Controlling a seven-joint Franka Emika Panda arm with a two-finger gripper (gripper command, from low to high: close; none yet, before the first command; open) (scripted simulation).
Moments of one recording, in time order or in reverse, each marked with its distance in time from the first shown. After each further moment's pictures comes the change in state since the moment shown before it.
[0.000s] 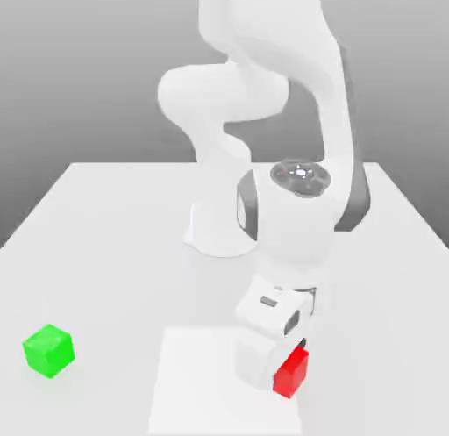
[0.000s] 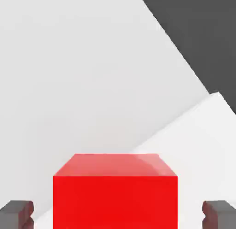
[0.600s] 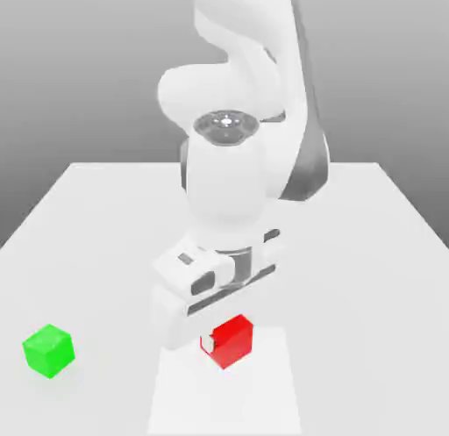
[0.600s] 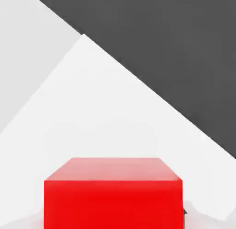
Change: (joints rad) arm -0.195 -0.217 -0.164 0.010 -0.021 -0.230 0.121
